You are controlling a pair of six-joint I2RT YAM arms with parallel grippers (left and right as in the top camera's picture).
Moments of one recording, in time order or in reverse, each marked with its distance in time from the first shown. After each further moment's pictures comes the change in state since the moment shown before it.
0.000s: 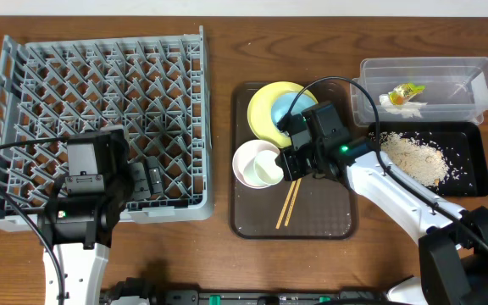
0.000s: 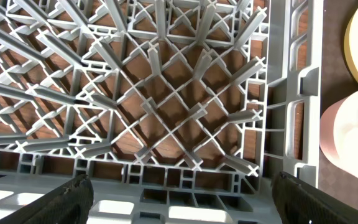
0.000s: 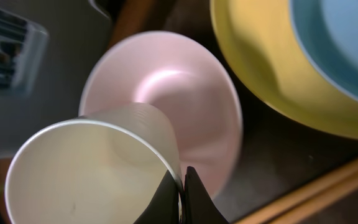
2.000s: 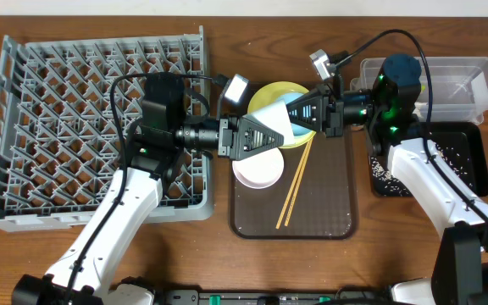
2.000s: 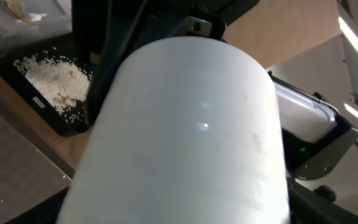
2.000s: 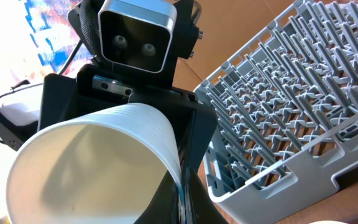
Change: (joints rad) left arm -0.340 0.407 0.007 1.107 1.309 -0.633; right arm -0.277 -0.027 0.053 0.898 -1.062 0.561
